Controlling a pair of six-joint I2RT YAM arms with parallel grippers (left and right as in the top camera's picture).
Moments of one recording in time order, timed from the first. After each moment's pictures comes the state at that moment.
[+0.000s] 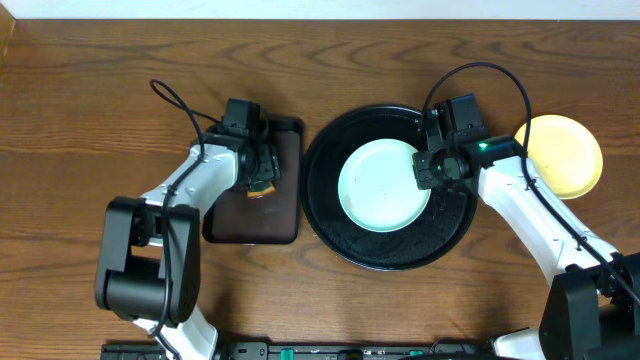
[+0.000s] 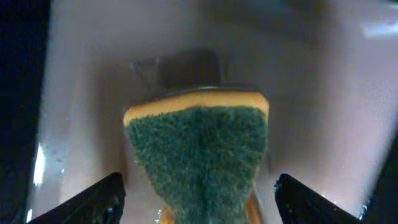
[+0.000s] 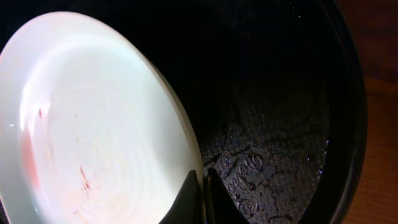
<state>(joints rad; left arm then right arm) -0.17 1.83 1.07 -0.52 -0.02 -0.40 0.28 1.62 1.10 -0.67 -0.05 0.08</state>
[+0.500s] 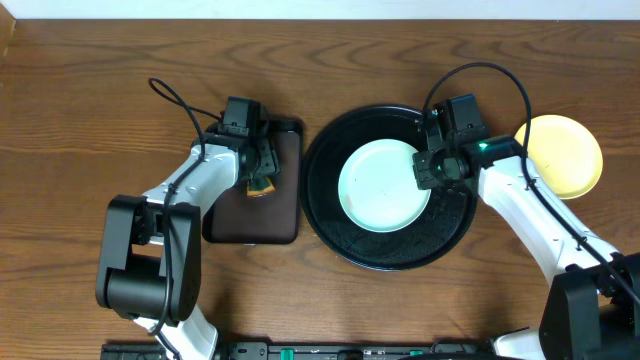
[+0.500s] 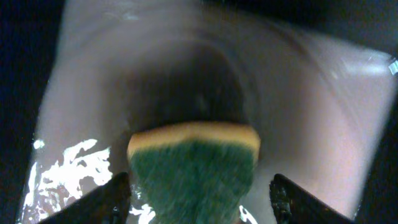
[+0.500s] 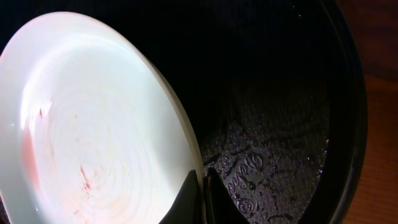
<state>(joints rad) -0.17 1.83 1.07 -0.44 -0.03 -0.41 0.28 1.62 1.10 -0.67 -0.05 0.08</state>
